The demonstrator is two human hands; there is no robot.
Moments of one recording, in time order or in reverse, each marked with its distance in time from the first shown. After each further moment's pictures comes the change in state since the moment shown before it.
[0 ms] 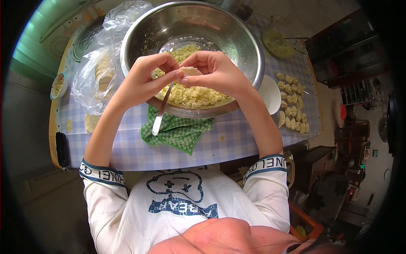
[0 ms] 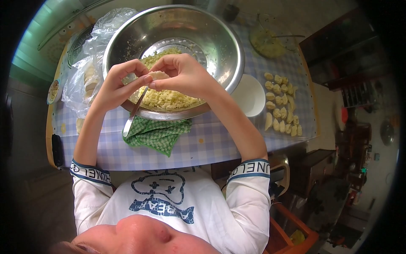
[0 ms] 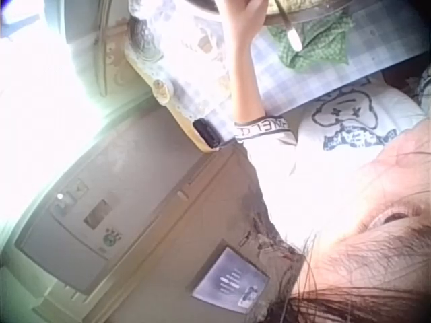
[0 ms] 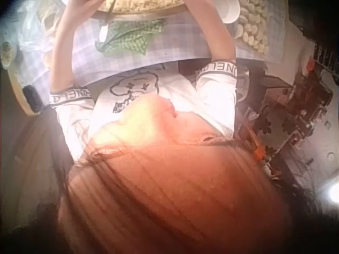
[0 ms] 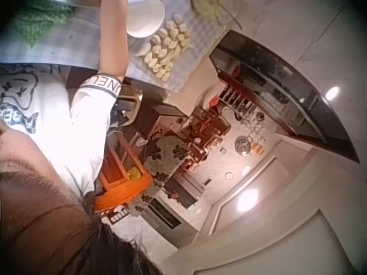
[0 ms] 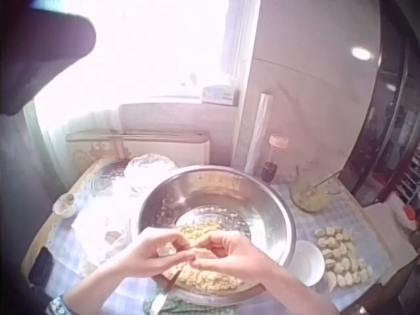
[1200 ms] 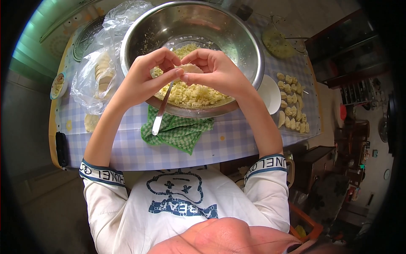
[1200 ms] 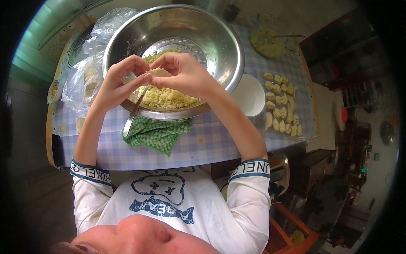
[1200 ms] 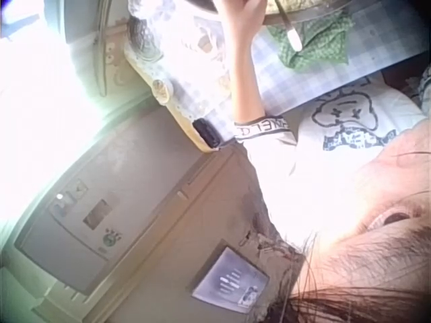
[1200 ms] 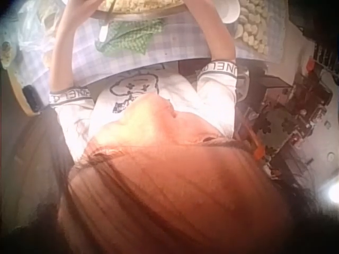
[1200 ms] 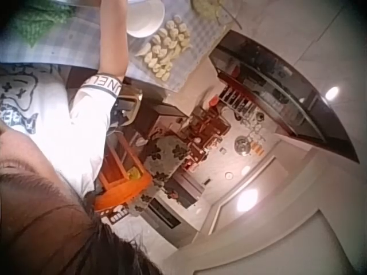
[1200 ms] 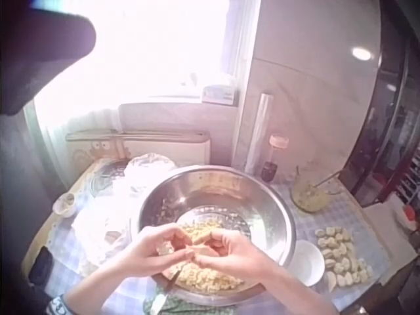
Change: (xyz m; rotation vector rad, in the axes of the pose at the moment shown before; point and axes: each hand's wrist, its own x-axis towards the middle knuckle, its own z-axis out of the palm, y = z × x) left_hand 0.000 -0.001 0.002 -0.019 0.051 -0.008; right_hand 0.001 0.001 -0.001 -0.074 0.027 -0.007
